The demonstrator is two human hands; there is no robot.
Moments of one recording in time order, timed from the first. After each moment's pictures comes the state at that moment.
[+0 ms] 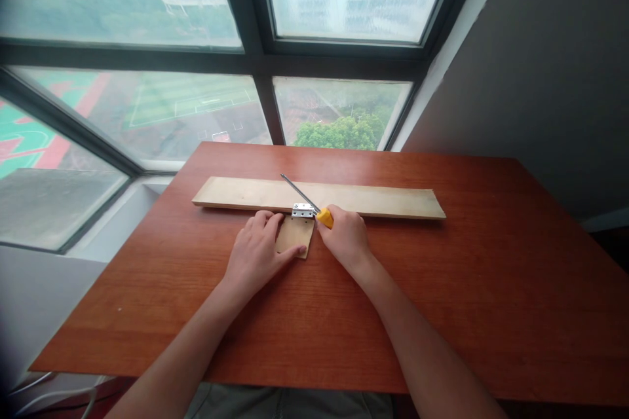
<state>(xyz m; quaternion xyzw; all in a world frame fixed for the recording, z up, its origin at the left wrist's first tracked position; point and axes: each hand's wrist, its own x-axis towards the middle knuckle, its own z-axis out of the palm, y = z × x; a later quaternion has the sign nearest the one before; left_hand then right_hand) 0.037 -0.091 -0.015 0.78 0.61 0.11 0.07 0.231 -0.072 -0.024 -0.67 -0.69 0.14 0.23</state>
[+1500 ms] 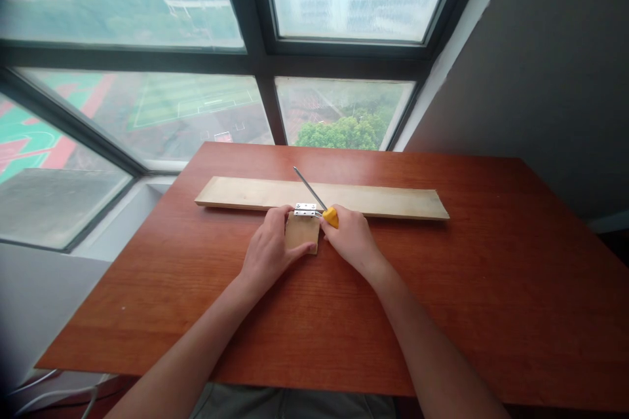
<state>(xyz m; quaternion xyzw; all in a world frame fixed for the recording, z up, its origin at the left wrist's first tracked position) 0.051 -0.085 -0.029 0.76 0.58 0.24 0.16 0.237 -0.073 -0.011 -0.66 -0.66 0.28 0.24</state>
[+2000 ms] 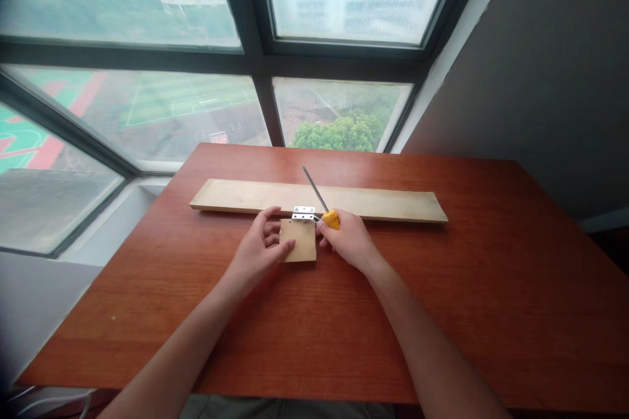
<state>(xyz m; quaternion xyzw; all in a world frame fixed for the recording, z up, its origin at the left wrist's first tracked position) 0.038 -0.084 -0.025 0.49 0.52 0.40 0.58 0.237 -0.071 -0.016 -0.63 -0.57 0.45 0.28</state>
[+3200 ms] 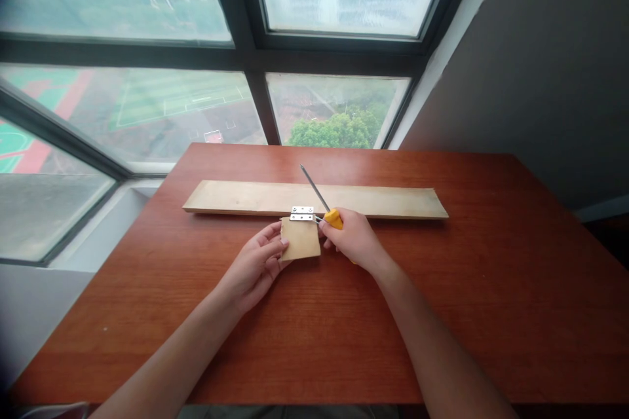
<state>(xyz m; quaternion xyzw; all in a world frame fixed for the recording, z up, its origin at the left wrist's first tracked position) 0.049 -0.093 -0.006 0.21 0.42 0.44 0.76 0.245 -0.073 -0.007 -0.63 -0.55 0.47 0.28</state>
